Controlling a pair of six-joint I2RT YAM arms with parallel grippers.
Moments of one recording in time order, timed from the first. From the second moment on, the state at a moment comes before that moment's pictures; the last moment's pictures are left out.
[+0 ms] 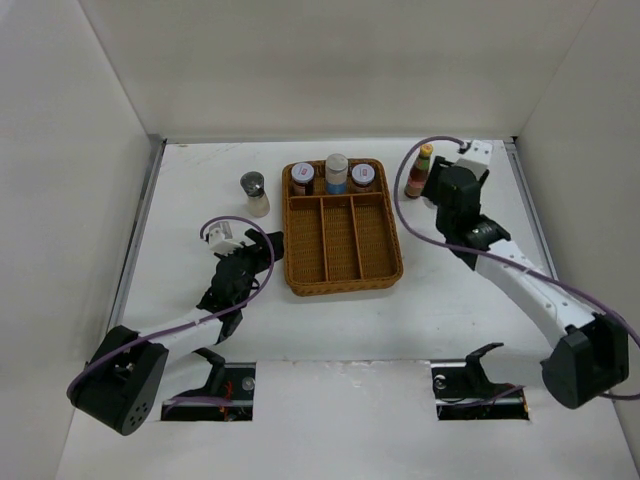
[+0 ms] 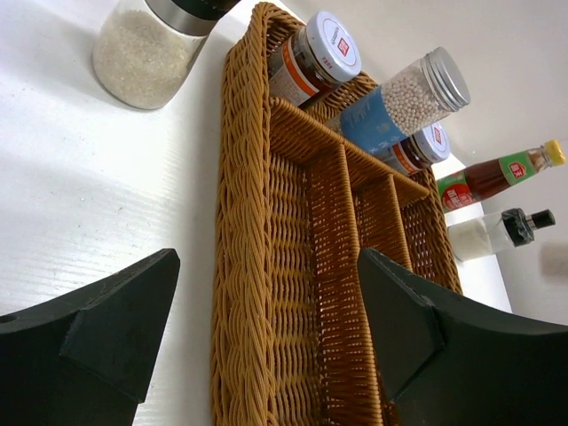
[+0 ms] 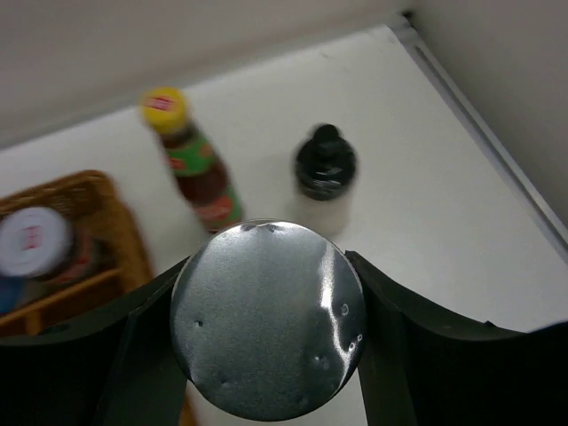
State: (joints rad) left arm -0.46 1.11 0.18 0.80 -0.32 -0.80; right arm 0.36 1.25 0.97 -0.04 0.69 0.28
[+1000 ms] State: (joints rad) left arm -0.41 1.07 0.18 0.80 -0.32 -0.80; right arm 0.76 1.88 1.28 0.23 0.53 0.18
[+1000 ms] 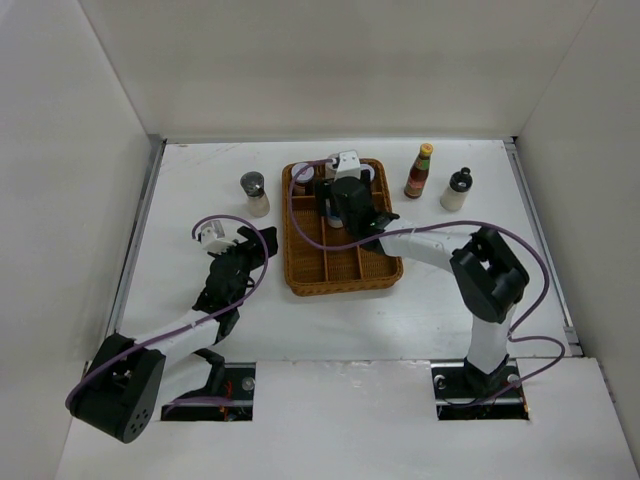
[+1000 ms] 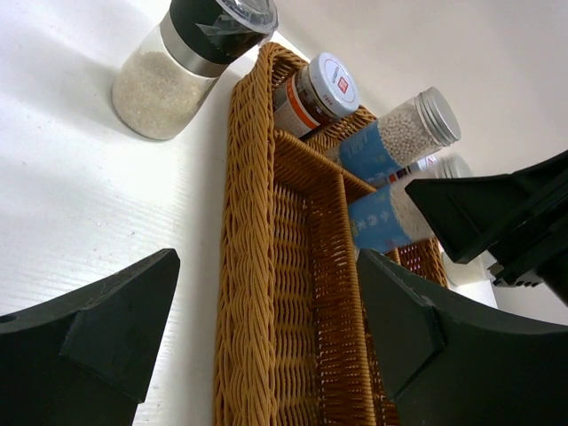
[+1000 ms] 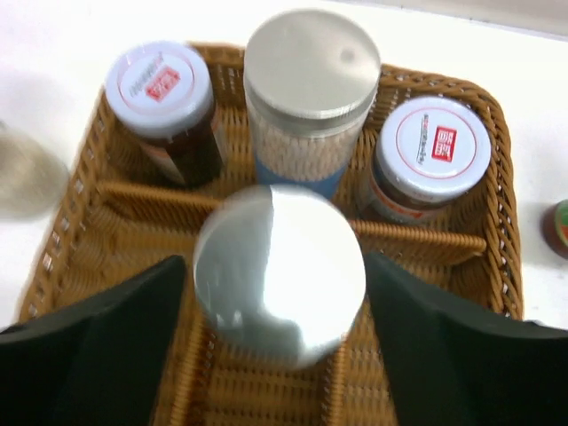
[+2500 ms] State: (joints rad) left arm -0.42 1.09 0.18 0.80 -0.32 -0.80; right arm 0.07 1.74 1.01 0.27 0.47 0.35
